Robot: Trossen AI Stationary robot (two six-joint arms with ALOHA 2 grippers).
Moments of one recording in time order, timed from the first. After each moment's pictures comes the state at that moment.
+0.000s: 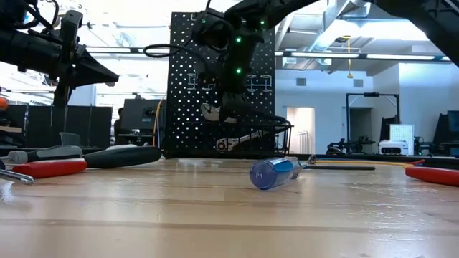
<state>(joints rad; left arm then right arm) -0.05 0.01 0.11 -0.22 -0.62 -0.80 -0.21 2.20 1.88 -0.72 0.57 -0.68</state>
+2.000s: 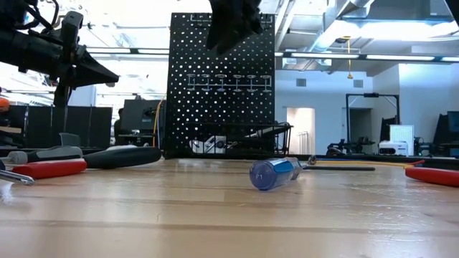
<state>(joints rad) -0.05 0.01 0.11 -0.21 -0.63 -0.77 0.01 1.97 1.96 -0.93 0.34 0.23</state>
